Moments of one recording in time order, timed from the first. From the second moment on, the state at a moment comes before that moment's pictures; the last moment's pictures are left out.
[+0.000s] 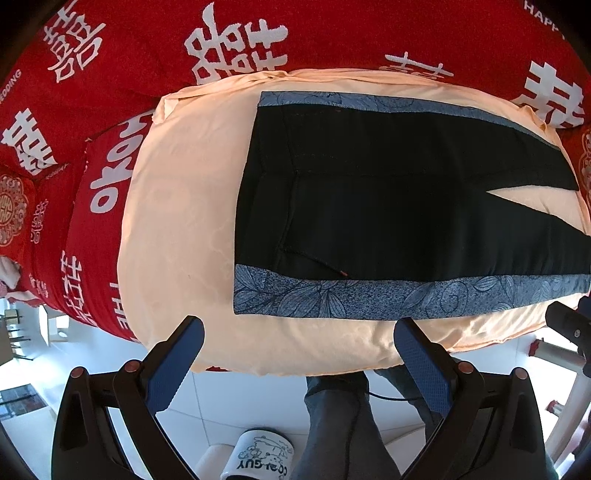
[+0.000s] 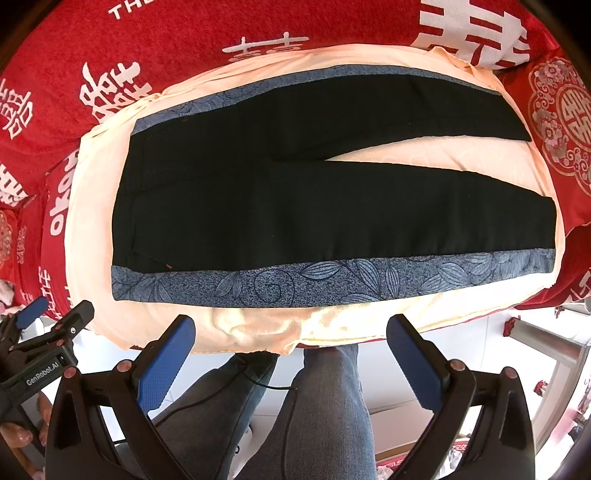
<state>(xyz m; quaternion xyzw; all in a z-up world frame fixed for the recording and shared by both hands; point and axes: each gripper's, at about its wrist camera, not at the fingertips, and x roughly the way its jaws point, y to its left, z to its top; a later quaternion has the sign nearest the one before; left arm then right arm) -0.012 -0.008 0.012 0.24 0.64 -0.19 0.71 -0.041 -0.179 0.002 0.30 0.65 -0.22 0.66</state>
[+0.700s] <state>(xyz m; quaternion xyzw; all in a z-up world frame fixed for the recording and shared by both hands) -0.022 -0.020 0.018 0.20 0.64 -0.13 0.73 -0.045 -0.198 -0.002 0.29 0.65 -0.19 0.67</state>
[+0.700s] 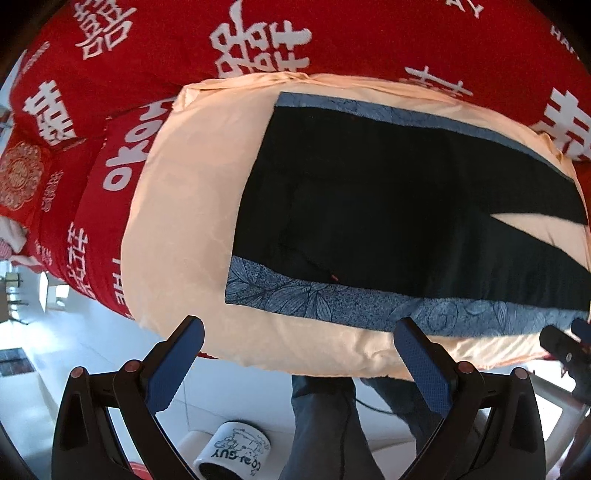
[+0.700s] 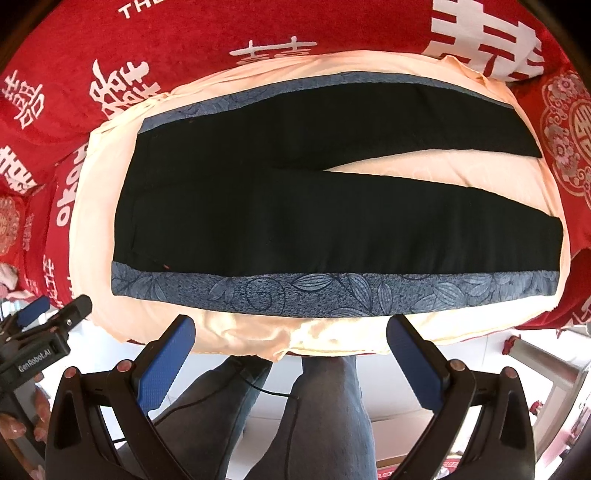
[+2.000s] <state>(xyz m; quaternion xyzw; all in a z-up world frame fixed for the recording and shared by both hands) -0.005 0.053 -0.118 0.11 0.67 -0.15 0.72 -0.018 -0.109 -0.134 0.35 0.63 -0.09 0.69</state>
